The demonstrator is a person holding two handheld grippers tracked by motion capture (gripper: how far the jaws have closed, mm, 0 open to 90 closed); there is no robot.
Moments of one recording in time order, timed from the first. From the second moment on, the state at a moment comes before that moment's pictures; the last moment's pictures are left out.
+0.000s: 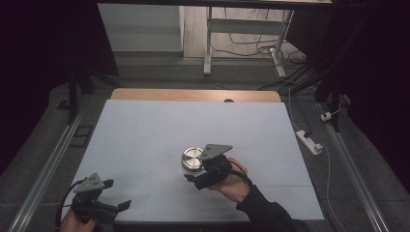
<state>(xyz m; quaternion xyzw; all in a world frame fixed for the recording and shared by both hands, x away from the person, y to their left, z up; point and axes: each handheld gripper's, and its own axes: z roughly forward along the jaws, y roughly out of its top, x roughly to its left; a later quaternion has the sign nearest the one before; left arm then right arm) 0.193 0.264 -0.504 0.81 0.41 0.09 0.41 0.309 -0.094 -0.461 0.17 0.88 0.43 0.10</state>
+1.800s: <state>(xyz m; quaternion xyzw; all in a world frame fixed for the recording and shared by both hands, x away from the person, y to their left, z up) 0.309 0.128 -0.427 0.88 0.10 0.02 0.46 0.301 -0.086 -0.463 0.14 0.89 0.43 0.07</state>
